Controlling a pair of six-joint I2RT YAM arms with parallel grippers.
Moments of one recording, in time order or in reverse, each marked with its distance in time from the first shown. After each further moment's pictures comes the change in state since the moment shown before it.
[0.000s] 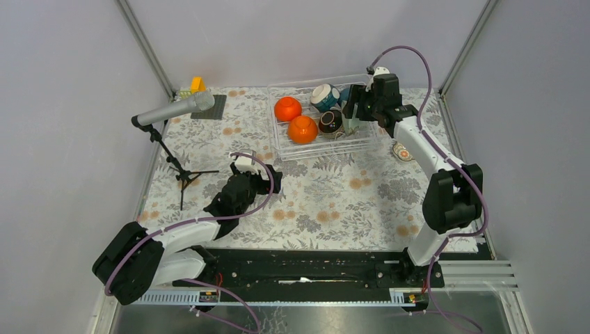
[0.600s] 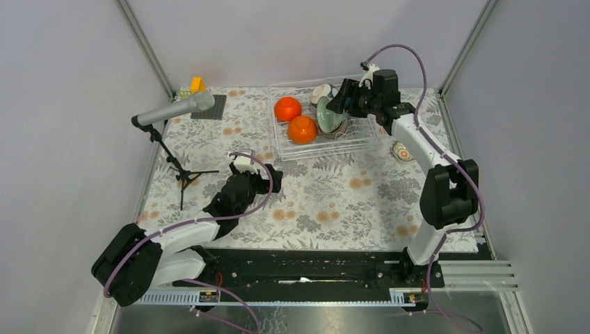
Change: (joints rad) left arm 0.000 -0.013 0.000 0.000 0.000 -0.006; right arm -0.003 0.029 0.023 0.096 -0.335 0.141
